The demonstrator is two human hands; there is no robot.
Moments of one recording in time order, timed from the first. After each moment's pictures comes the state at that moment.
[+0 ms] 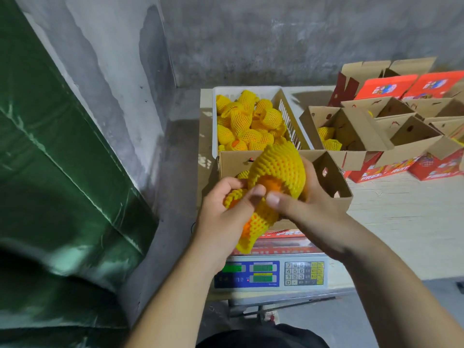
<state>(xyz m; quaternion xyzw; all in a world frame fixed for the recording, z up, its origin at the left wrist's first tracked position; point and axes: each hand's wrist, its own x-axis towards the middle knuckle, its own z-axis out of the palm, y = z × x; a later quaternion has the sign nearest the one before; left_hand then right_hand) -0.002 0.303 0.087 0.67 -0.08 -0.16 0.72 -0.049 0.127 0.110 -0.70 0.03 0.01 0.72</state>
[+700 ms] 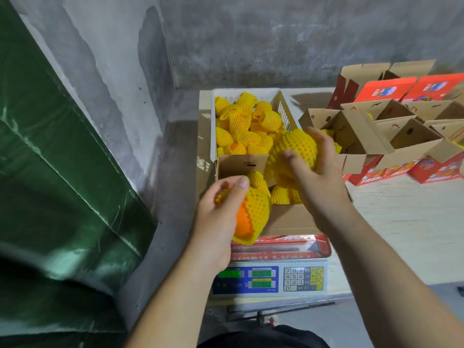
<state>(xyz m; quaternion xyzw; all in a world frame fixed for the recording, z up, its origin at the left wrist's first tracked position) 0.007 0.294 0.100 0.61 0.06 -0.20 0.77 -0.006 0.110 0.117 -0.75 0.12 -0.21 0.62</state>
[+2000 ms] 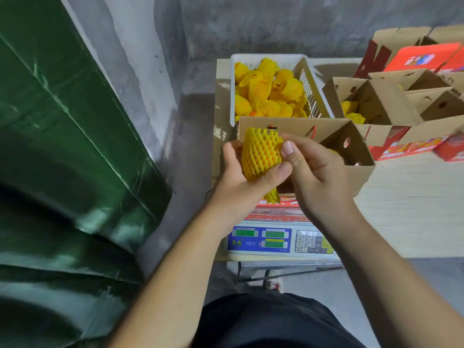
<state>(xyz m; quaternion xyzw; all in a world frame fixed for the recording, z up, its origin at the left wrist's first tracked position) -0.019 0.323 0.092 0.67 -0.10 -0.21 0.70 -0.061 0.173 0.100 -0.79 -0.03 -0.21 0.57</state>
